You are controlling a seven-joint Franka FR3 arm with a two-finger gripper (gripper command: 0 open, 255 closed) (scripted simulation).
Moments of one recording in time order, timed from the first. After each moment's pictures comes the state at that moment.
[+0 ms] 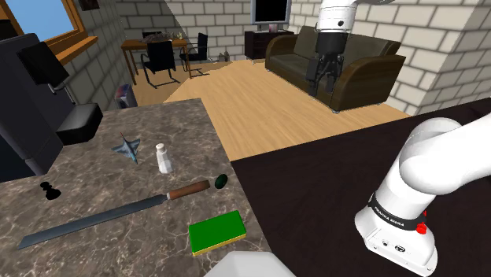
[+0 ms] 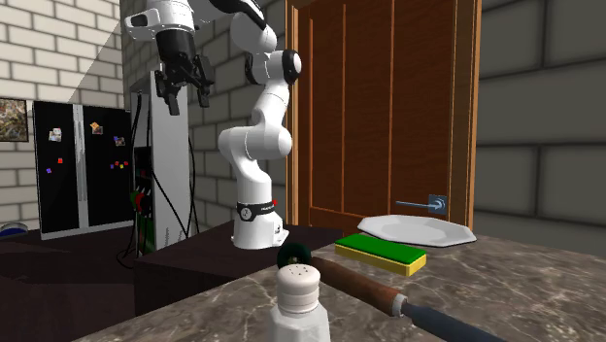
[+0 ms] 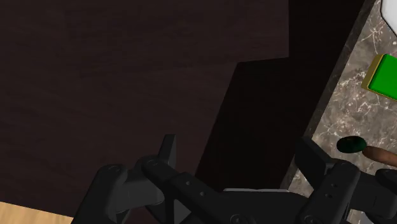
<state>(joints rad) -0.01 -0.75 -0.06 -2.42 0.08 1.57 0.05</state>
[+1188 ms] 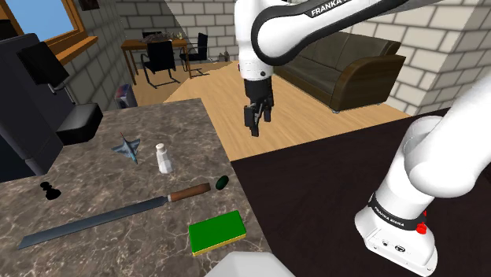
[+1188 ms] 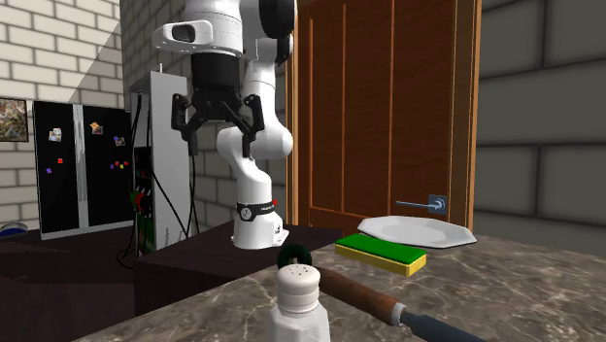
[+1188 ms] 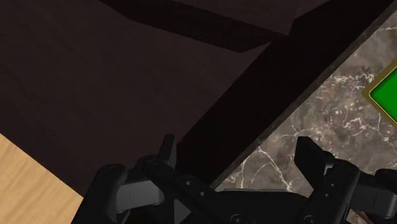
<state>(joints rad) 0.17 -0.28 0.19 -2.29 0.04 1.88 0.07</state>
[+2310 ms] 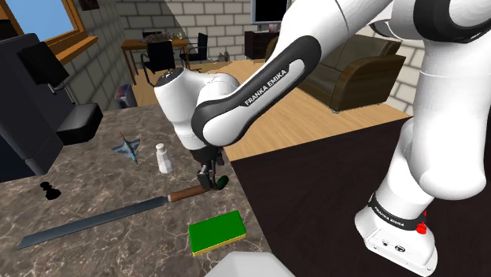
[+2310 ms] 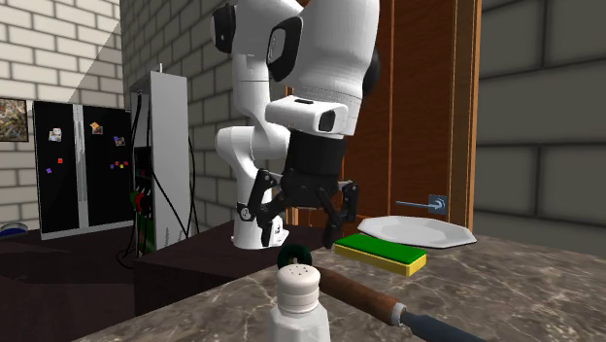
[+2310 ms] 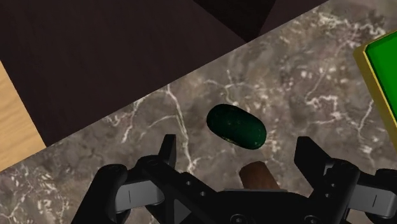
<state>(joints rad) 0.33 0.25 0.36 -2.01 -0.24 2.03 0.19</state>
